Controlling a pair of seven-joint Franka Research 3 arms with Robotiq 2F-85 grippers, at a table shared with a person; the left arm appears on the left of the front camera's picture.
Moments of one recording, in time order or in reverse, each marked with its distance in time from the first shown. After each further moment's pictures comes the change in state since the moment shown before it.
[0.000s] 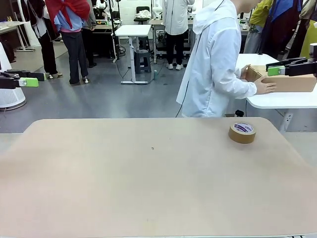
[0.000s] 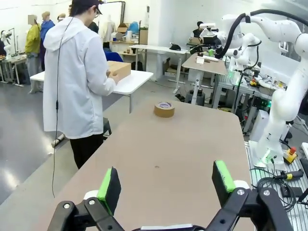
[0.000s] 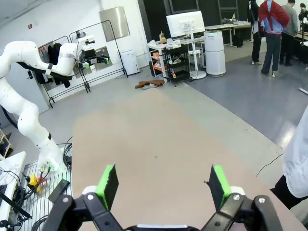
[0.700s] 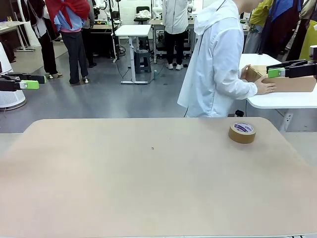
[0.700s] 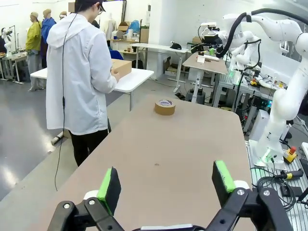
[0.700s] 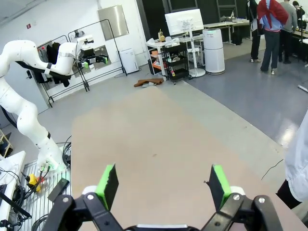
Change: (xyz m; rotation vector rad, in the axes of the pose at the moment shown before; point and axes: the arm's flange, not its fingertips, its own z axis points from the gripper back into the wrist) left arm -0.003 0.002 -0.001 -0.001 0.008 0.007; right arm 0.000 -0.002 -0.001 -0.005 0.010 -0.003
